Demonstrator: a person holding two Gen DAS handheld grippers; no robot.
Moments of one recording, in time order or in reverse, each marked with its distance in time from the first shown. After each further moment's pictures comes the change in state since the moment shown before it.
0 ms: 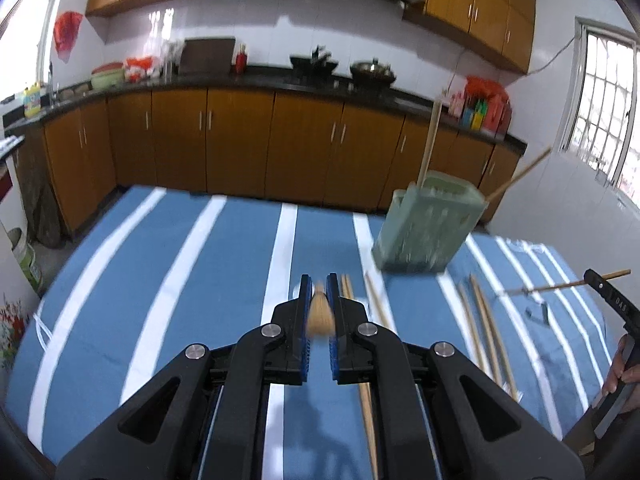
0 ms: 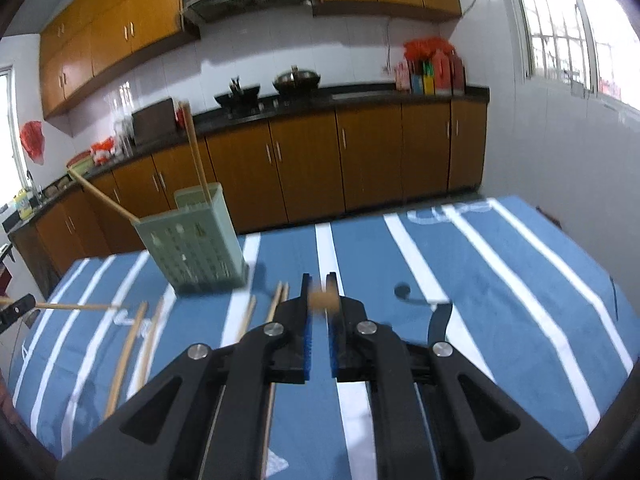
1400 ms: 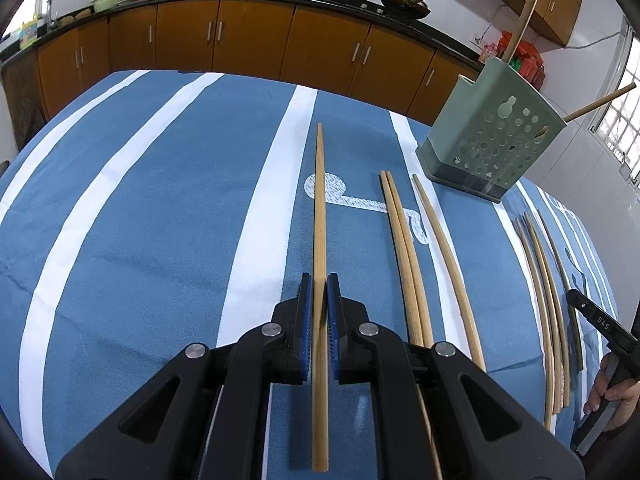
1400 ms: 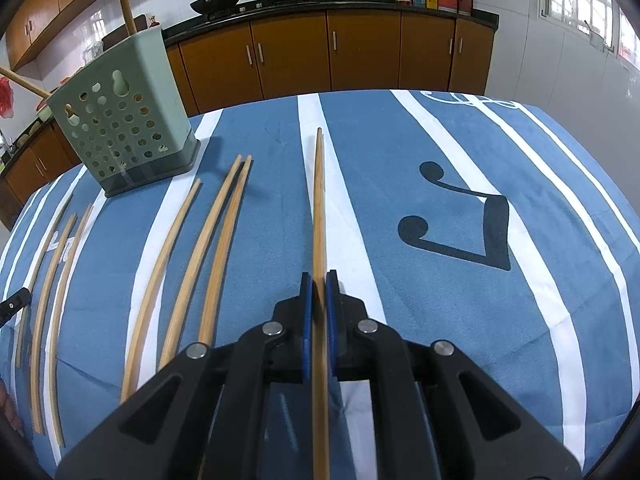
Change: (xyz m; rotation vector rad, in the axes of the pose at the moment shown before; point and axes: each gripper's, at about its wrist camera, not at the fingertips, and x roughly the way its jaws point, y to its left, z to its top) left arm 0.108 0.021 -0.072 -0.107 0.281 0.009; right arm 0.117 -0.005 -0.079 -0.009 0.351 -0.066
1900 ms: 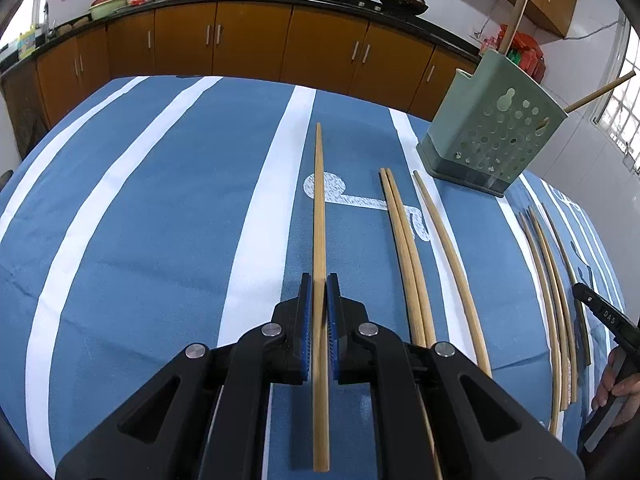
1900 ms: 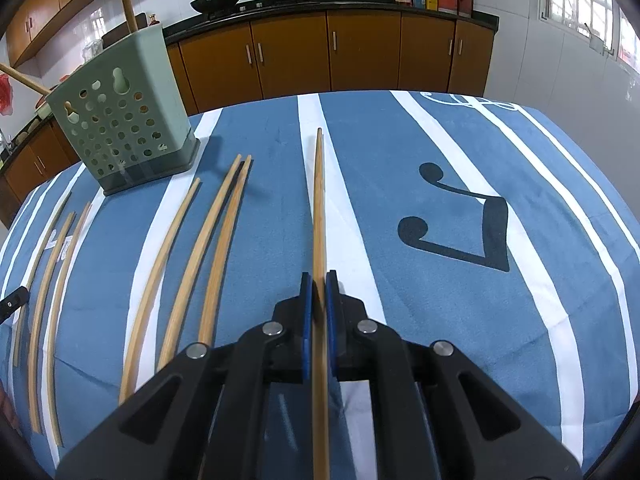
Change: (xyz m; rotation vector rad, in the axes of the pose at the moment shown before) left arm 0.000 -0.004 0.001 0.025 0.002 0.023; right arm 0.000 0.000 0.000 -0.008 -0.001 -0.009
